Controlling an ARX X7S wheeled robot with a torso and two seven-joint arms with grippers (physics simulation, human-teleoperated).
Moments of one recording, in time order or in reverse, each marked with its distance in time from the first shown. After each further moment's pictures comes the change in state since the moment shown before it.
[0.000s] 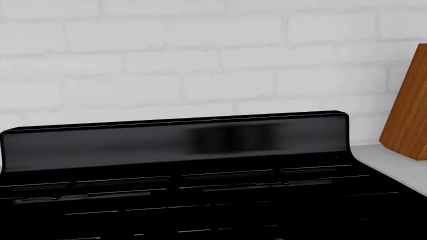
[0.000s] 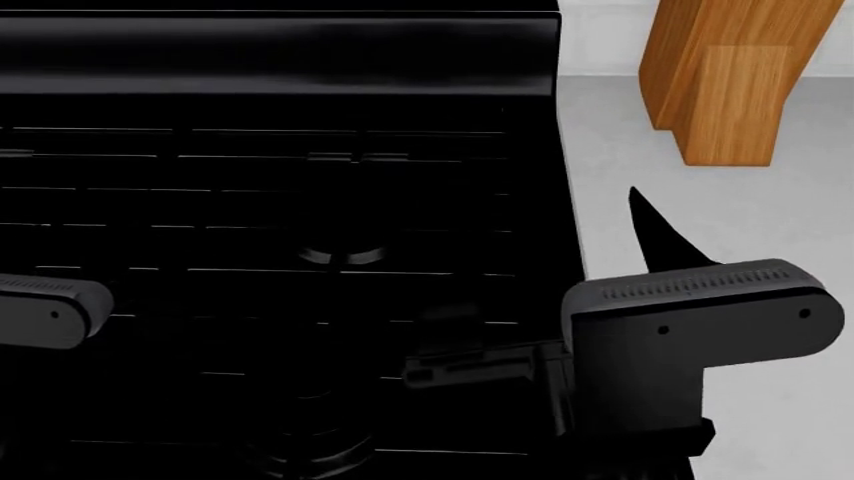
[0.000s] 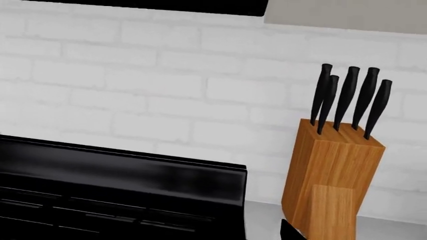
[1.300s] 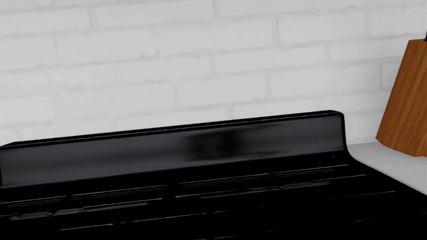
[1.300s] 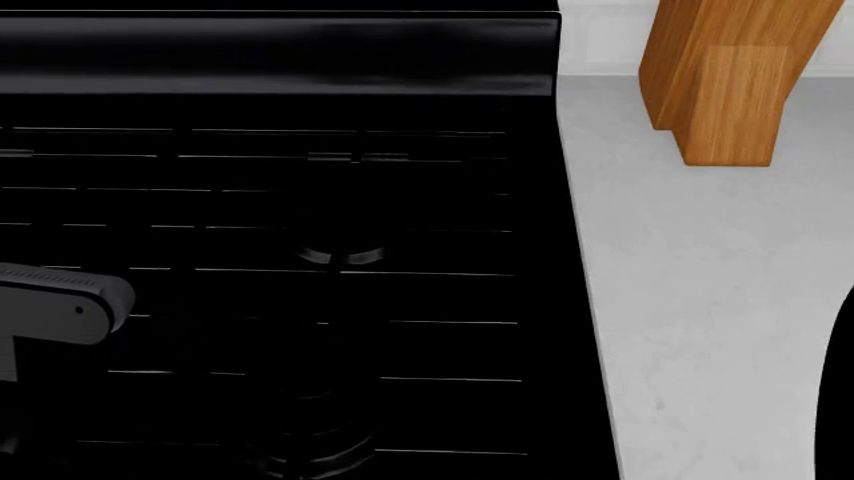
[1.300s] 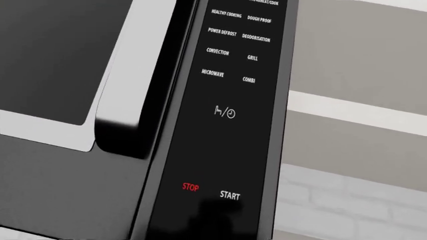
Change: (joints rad) left arm -0.031 -0.031 0.064 -0.009 -0.001 0.004 -0.035; right arm 1.502 0.076 -0.078 0.514 0.665 0.556 0.441
